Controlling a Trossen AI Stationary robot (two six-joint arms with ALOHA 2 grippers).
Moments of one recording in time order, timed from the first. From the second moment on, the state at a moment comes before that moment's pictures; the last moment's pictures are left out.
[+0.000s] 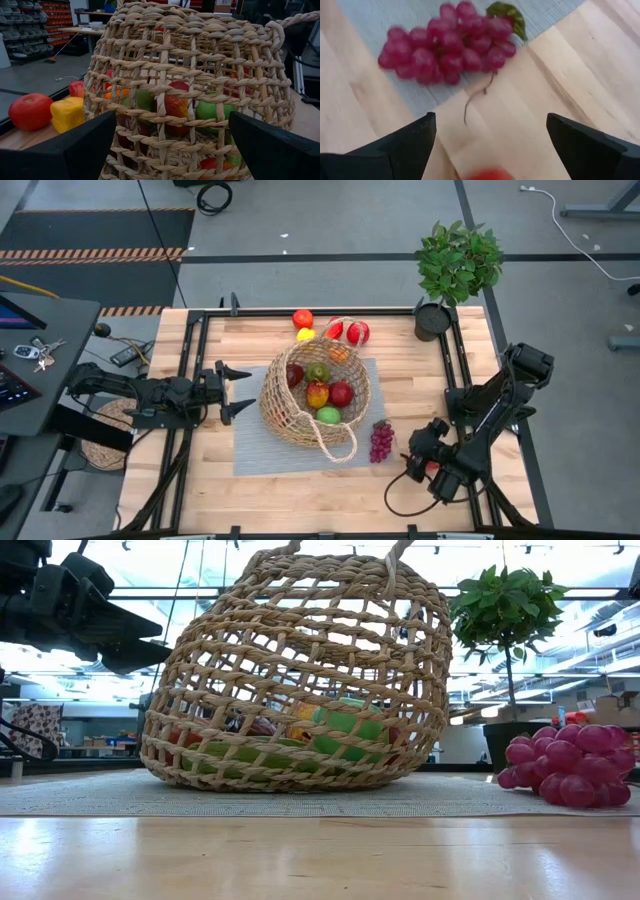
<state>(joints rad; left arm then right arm) -0.20 0.20 0.01 0.12 -0.44 -0.09 0.97 1.56 0.83 -0.93 0.60 1.58</state>
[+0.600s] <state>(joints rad) -0.20 0.20 0.01 0.12 -0.44 -0.09 1.04 1.56 1.08 -1.14 0.39 1.62</state>
